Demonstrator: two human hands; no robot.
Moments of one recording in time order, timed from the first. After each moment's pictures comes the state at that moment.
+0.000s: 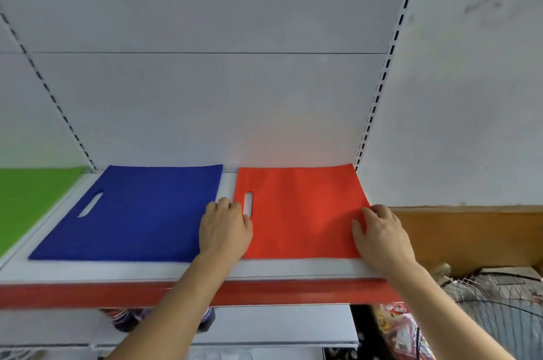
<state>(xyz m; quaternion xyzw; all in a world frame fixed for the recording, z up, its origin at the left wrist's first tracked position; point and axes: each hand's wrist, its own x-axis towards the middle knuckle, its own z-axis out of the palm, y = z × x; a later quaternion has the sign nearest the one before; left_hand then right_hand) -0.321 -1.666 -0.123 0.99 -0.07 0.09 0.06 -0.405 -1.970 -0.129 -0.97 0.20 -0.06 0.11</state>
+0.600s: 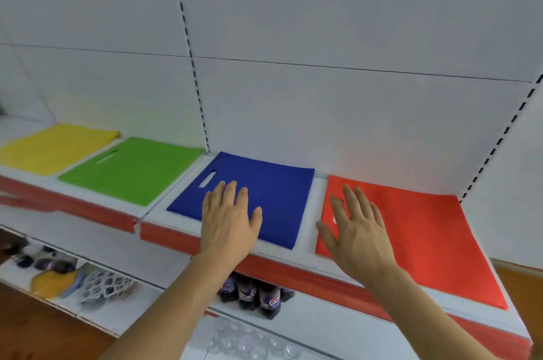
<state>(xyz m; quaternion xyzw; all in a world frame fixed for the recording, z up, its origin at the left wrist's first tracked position) -0.371 -1.512 -0.087 0.99 0.03 0.16 0.04 -0.373 -1.779 -0.093 -0.99 -0.10 -0.13 0.04</state>
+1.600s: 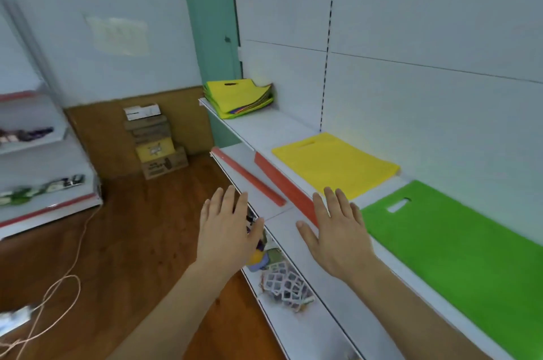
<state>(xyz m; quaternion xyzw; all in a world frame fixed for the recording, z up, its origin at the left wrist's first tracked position) -0.477 -0.916 -0.083 0.92 0.35 0.16 -0.01 -0.307 -1.085 -0.087 -0.89 -0.45 -0.07 0.08</state>
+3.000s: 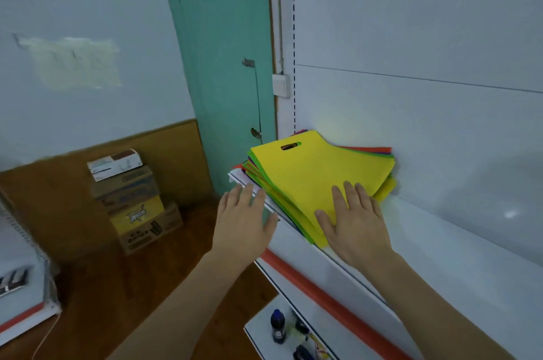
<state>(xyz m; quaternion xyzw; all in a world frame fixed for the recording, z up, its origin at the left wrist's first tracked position) -0.234 -0.217 -0.053 0.96 0.24 0.16 -0.04 -0.084 -0.407 -0.076 -0.93 -0.34 -0.12 0.10</state>
